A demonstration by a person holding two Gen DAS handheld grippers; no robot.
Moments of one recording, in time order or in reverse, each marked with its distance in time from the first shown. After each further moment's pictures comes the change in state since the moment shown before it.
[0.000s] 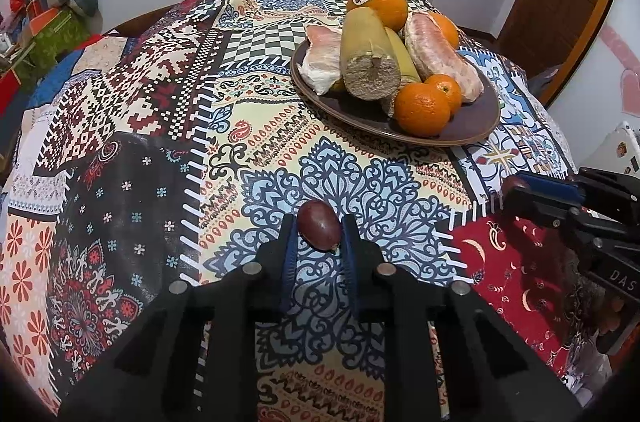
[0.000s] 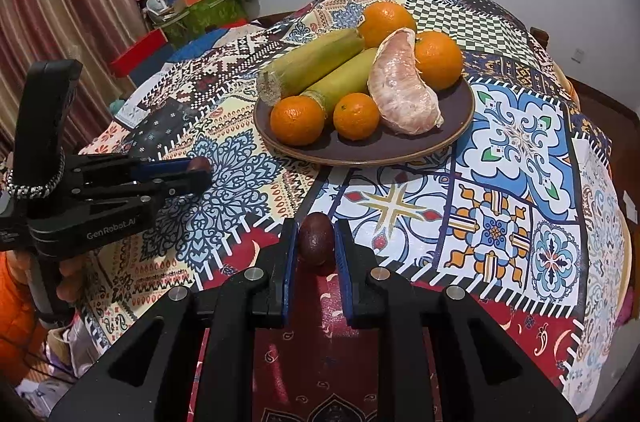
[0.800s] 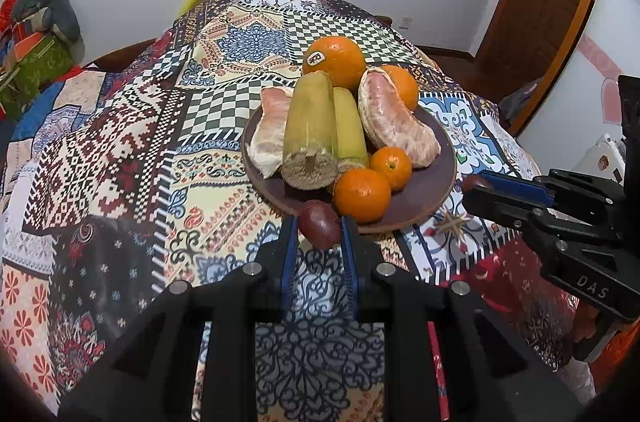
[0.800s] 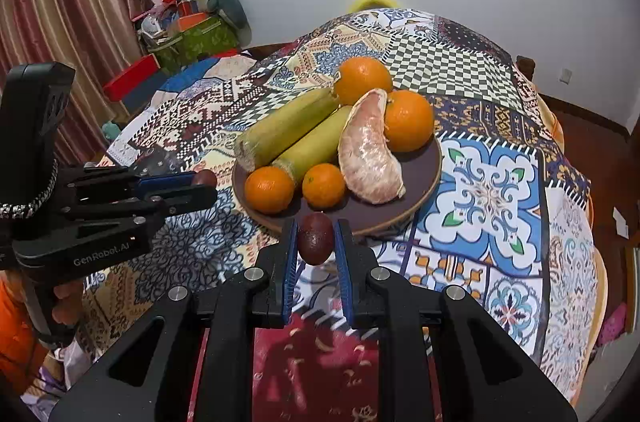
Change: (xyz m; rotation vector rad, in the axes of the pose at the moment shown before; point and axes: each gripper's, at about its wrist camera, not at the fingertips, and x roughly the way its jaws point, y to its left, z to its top) left arm -0.009 -0.030 0.047 0.034 -0.089 -0.072; right arm -0.014 -0.018 0.032 -0.009 -0.093 -0.038
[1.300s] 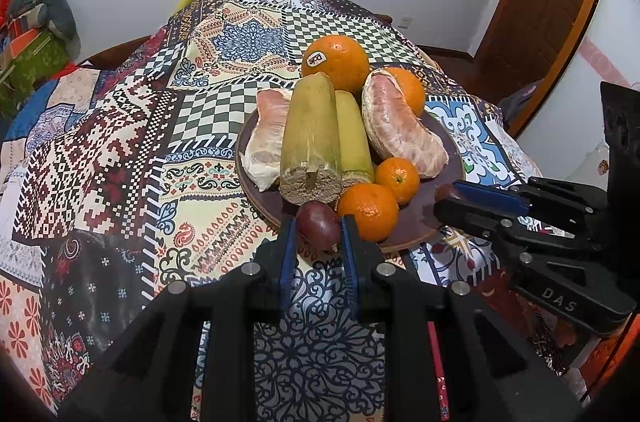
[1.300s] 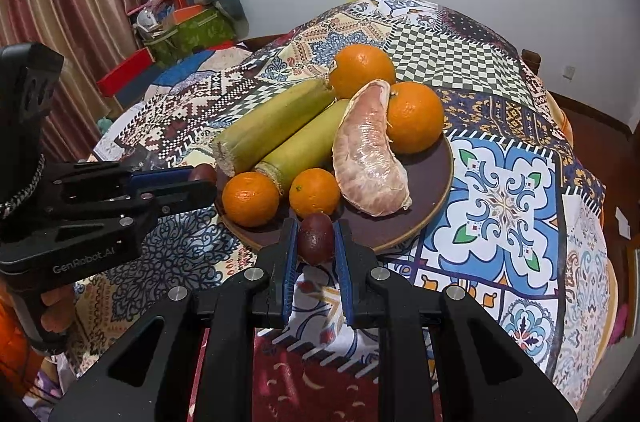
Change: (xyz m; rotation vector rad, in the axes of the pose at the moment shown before) left arm 0.014 0.004 0.008 -0.008 0.009 -0.013; right arm 0.028 -0.006 0.005 -0.004 0.031 -0.002
